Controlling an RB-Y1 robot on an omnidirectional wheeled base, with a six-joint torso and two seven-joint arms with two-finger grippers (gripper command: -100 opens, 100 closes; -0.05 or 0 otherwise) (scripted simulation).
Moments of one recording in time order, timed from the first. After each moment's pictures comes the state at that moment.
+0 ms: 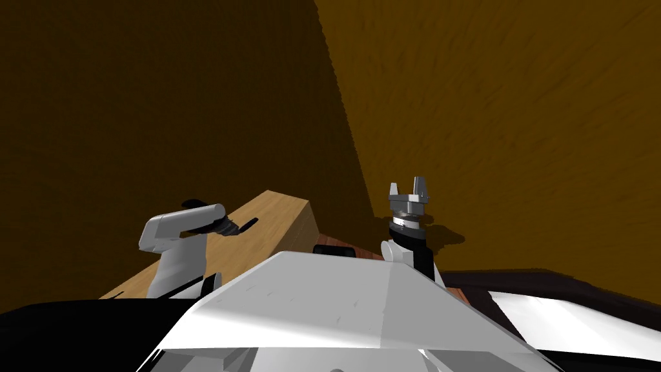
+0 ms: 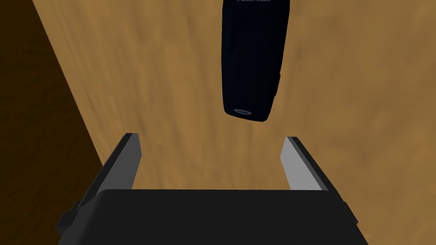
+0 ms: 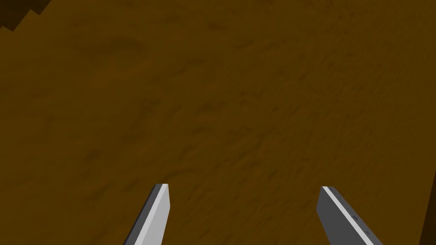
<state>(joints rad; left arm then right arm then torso) 0.09 0.63 0.77 -1.72 0.28 1.65 0.54 0.53 0.00 0.06 -2.37 -0.01 -0.44 -0.06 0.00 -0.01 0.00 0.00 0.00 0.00</state>
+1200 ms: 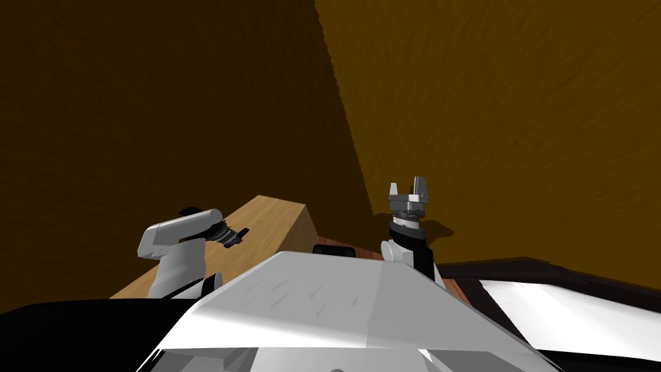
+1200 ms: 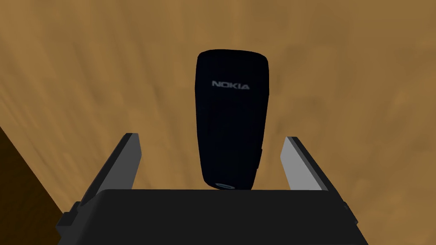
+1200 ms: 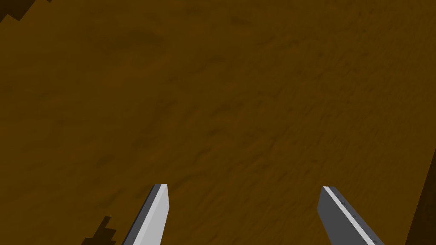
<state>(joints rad) 0.09 0.61 0.82 -1.59 0.32 1.70 0.52 0.53 0.00 0.06 -2.37 -0.01 -0.44 -0.06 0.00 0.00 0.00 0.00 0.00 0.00</state>
